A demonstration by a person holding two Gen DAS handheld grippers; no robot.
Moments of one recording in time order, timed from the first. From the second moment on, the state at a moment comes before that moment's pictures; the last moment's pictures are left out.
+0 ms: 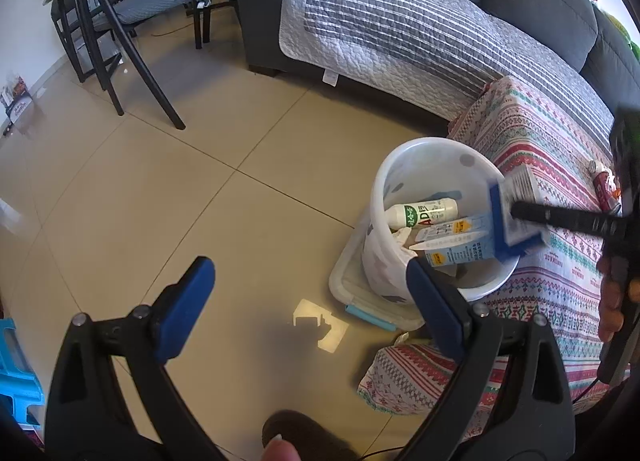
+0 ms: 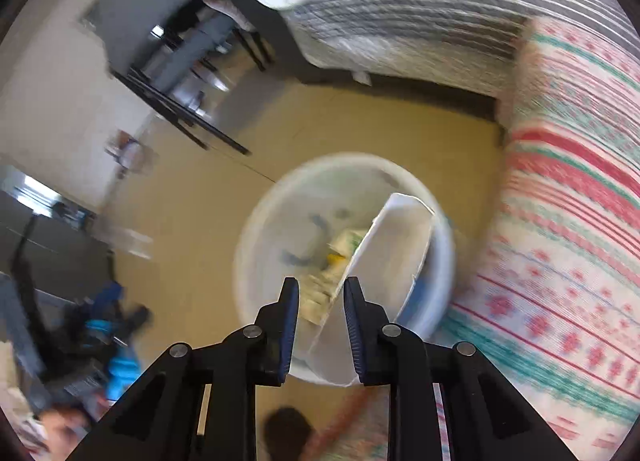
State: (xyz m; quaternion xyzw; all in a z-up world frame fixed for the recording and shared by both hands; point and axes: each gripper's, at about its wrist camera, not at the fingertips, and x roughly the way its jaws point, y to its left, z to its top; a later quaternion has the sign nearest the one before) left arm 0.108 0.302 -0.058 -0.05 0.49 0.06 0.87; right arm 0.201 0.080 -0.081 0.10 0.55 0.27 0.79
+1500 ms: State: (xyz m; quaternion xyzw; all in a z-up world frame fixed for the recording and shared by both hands) left arm 0.170 0.034 -0.030 0.03 0.47 -0.09 0.88; right arm 0.134 -0.264 0.014 -0.01 0.44 -0.01 0.90
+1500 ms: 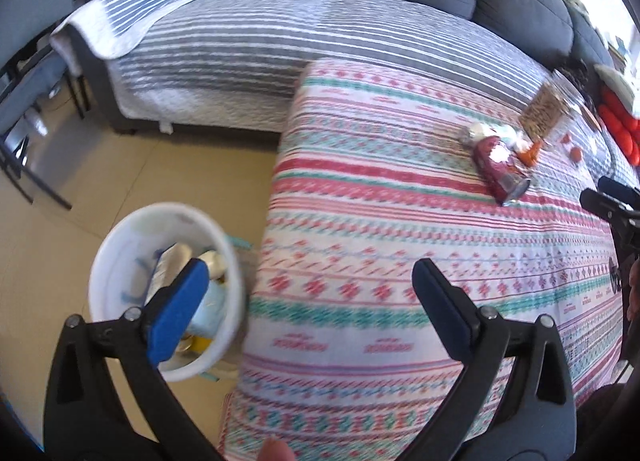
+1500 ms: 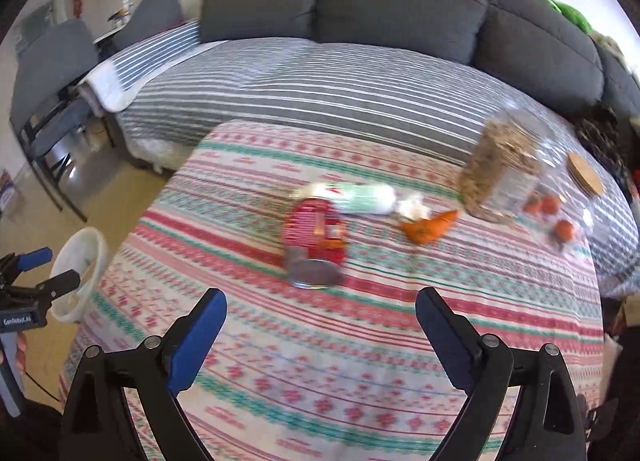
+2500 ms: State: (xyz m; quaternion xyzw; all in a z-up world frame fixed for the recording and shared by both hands) left arm 0.278 -0.223 -0.097 0.05 0.55 -0.16 0.82; right arm 0.173 -0.456 -0.049 0.21 0.44 -0.15 0.86
